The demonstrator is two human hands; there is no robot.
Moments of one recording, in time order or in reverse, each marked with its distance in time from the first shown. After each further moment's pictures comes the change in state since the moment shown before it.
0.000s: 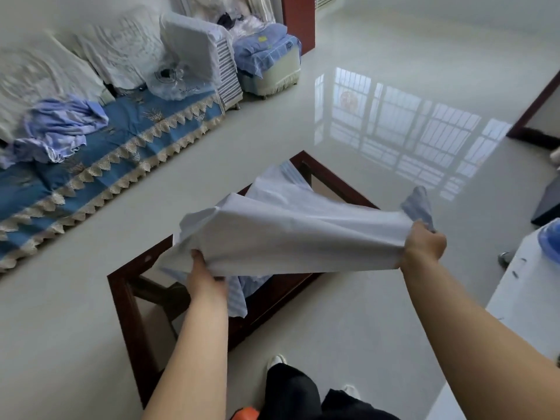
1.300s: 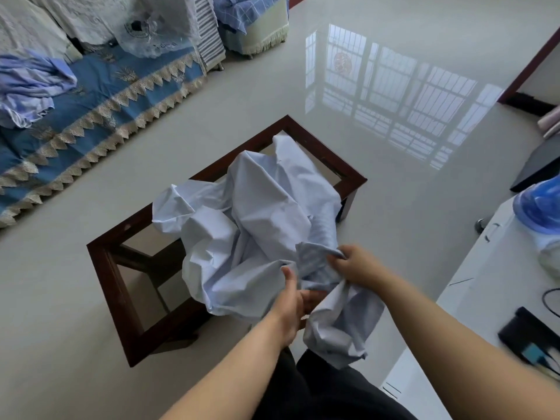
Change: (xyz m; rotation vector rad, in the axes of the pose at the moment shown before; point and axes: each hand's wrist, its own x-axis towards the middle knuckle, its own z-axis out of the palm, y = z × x) left_hand -0.084 -0.198 -0.020 0.761 -0.687 -0.520; right_hand -0.020 0.080 -0.045 -1.020 -0.854 -0.453
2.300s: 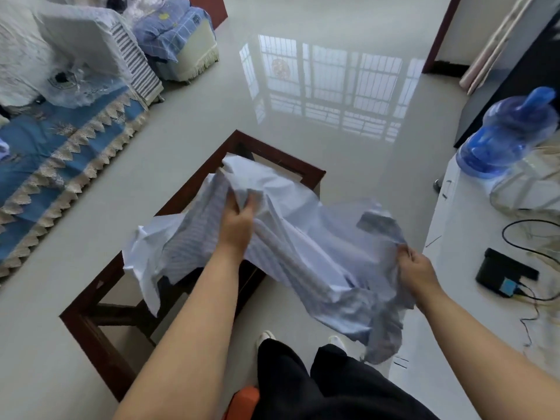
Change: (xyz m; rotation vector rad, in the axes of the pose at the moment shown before) left_hand -0.024 0.157 0.025 0.397 0.267 0.751; right_hand -0.068 0.120 -0.019 0.679 0.573 0.387
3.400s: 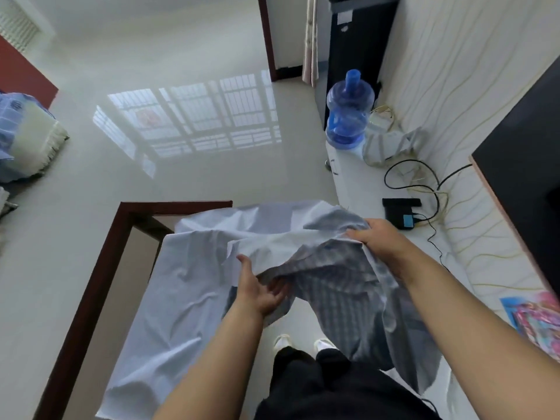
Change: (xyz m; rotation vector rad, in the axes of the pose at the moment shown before) left_hand -0.020 -0.054 0.146 -0.522 -0.368 -1.137; right_hand -0.039 -0.024 -0.093 0.305 0.049 0.121
